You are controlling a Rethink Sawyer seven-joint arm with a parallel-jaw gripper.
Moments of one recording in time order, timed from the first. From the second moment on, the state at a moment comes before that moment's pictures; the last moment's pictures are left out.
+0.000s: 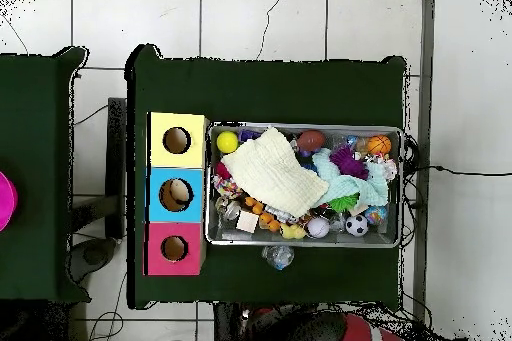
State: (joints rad) arm -0.45 -0.43 -0.10 2.31 -0.41 -0.13 1.58
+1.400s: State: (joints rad) arm -0.45 -0.23 -0.10 2.21 -0.45 -0.13 1.58
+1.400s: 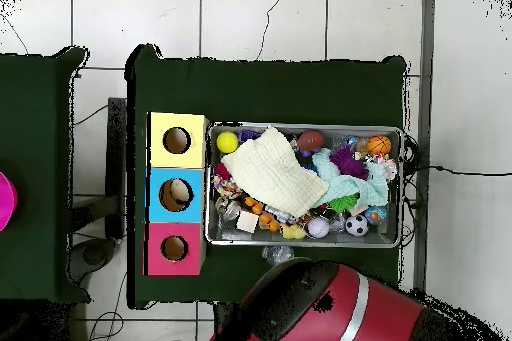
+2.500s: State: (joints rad) arm -0.51 -0.14 -0.10 2.08 -0.48 -0.11 1.58
